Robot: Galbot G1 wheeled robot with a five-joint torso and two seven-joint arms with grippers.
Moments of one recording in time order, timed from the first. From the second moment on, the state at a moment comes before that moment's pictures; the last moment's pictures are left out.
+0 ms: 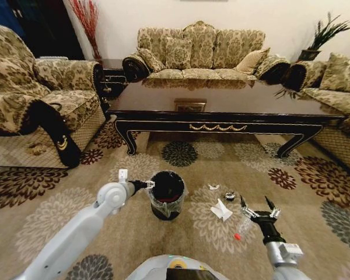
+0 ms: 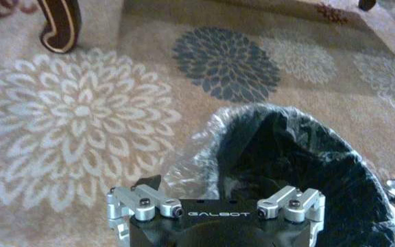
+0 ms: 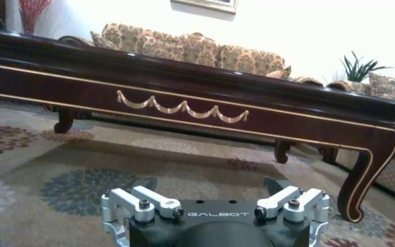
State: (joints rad) left arm 0.97 -0.88 -0.10 -1.97 -1.33 0.74 -0.67; right arm -1.83 1.33 0.81 2.06 0.22 0.20 -0.03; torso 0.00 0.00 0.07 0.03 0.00
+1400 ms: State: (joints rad) left arm 0.95 -0.91 -0.06 -1.88 -1.37 0.74 -0.73; right arm -1.81 1.32 0.82 2.02 0.27 0.19 -0.03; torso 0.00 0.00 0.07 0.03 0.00
